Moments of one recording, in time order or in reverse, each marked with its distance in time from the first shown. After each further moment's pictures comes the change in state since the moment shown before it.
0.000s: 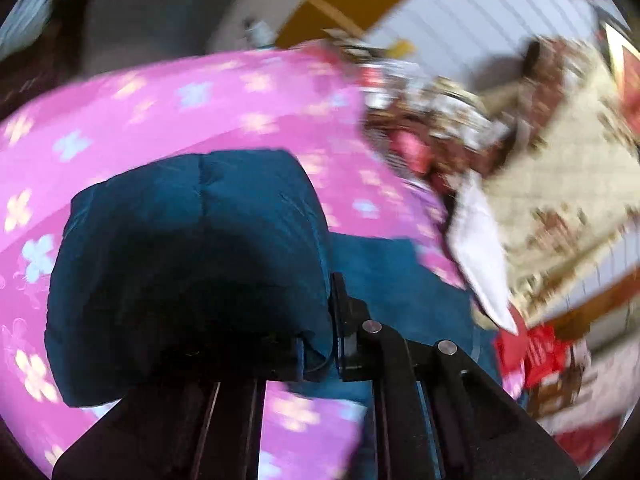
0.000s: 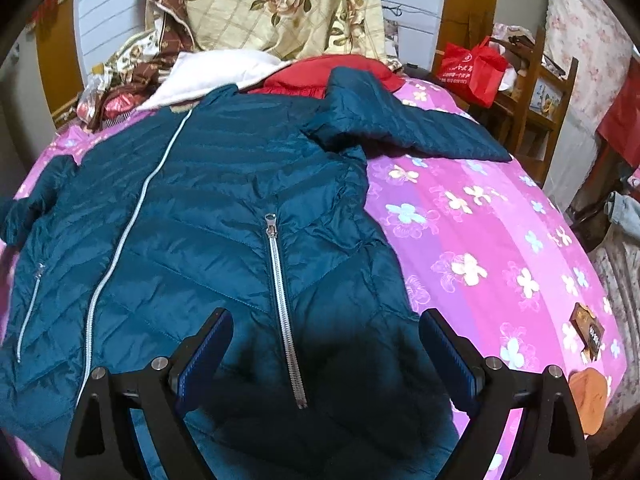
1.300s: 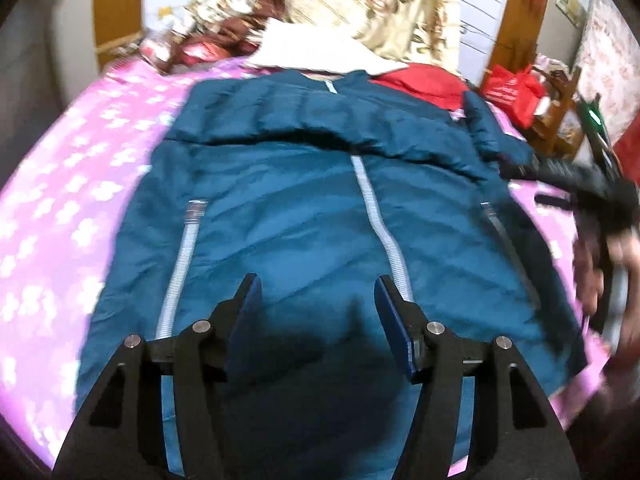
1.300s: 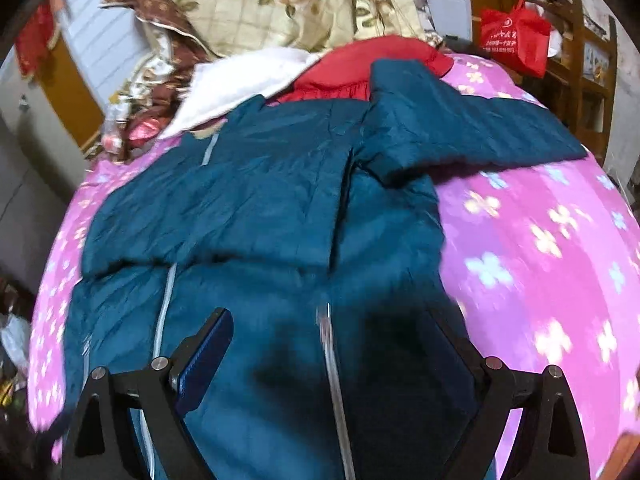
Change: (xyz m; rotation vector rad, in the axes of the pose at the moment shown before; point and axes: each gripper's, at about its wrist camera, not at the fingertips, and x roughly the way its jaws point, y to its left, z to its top) left arm -0.063 -0.152 -0.362 0.767 0.141 0.039; right arm 0.088 0.002 0.102 0.083 0.099 0.228
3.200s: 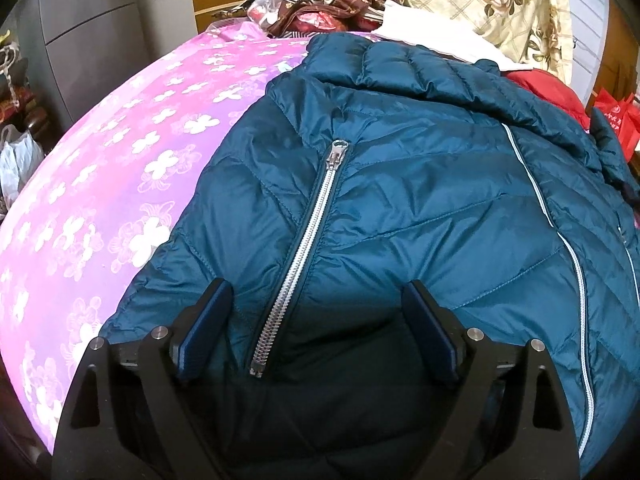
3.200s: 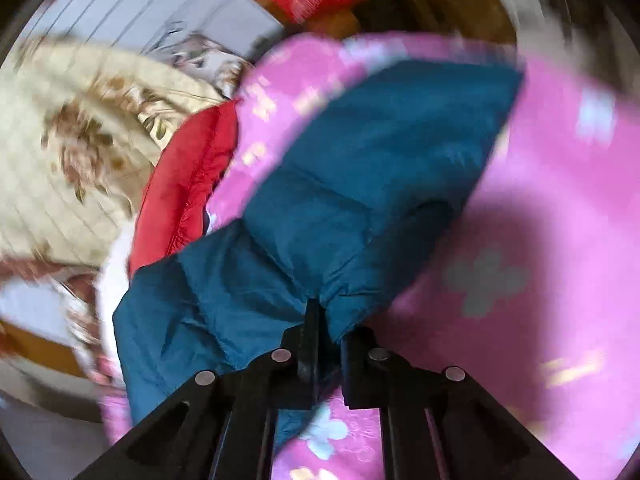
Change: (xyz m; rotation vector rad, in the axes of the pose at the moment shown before) left arm 0.061 0.066 -0.029 -0.199 0.048 0.298; right arm 0.077 -0.275 0.150 0.638 -0.127 0.026
